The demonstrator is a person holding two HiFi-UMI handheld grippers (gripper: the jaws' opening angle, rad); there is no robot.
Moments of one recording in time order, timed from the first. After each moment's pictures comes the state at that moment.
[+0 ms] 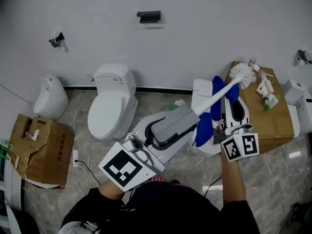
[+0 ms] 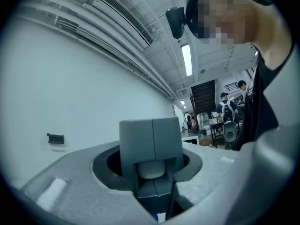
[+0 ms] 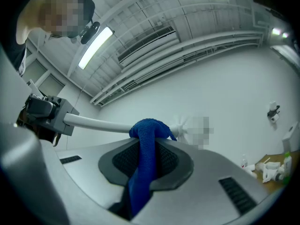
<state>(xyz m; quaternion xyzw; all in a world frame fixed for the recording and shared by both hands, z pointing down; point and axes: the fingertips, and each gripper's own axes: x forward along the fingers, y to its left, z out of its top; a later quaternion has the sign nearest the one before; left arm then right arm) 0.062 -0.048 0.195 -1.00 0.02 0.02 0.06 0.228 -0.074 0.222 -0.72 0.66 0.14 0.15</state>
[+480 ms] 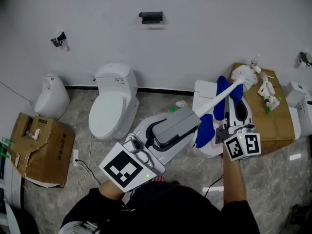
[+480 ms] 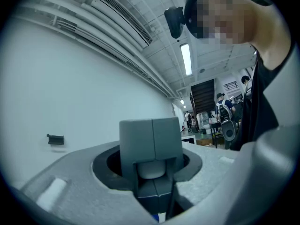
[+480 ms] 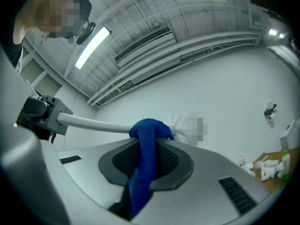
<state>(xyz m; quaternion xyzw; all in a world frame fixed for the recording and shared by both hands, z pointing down) 0.062 -0.046 0.198 -1.00 0.02 0.02 0.06 0.243 -0.073 0.226 -0.73 0.65 0.13 0.16</state>
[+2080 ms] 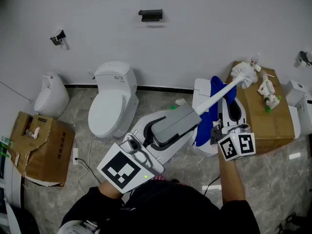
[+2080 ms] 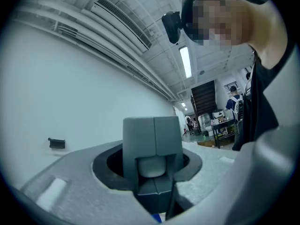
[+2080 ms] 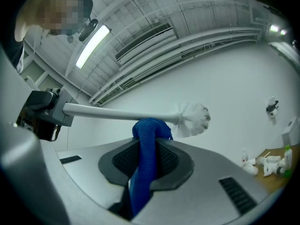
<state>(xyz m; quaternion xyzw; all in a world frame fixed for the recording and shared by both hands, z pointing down) 0.058 -0.047 0.191 -1.00 0.03 0.04 0.07 0.226 -0.084 0.239 -0.73 0.66 0.12 0.16</state>
